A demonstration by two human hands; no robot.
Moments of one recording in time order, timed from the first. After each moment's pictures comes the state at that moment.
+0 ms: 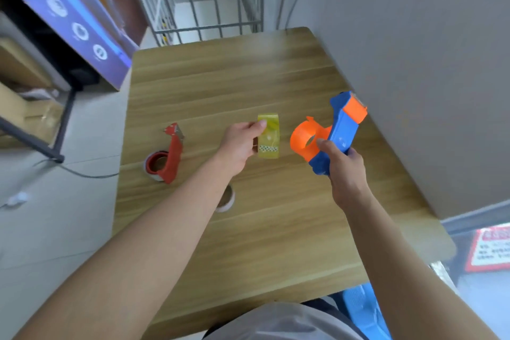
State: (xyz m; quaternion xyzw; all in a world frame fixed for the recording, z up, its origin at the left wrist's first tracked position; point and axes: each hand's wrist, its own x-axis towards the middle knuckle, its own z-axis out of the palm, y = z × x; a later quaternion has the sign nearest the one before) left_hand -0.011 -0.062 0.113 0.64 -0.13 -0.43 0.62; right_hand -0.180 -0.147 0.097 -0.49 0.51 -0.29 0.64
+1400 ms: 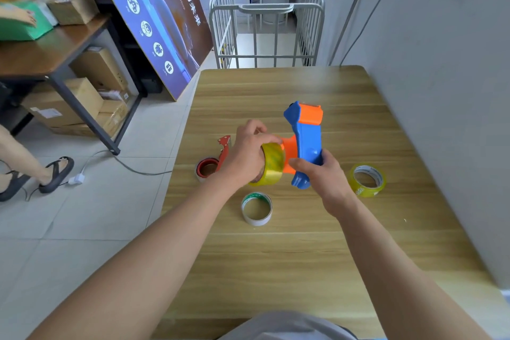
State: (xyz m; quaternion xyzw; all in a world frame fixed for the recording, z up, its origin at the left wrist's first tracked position) left_hand 0.030 0.025 0.138 0.83 -0.43 -0.04 0.35; right_hand -0.098 -0.090 0.124 -0.66 0.34 -0.15 0.65
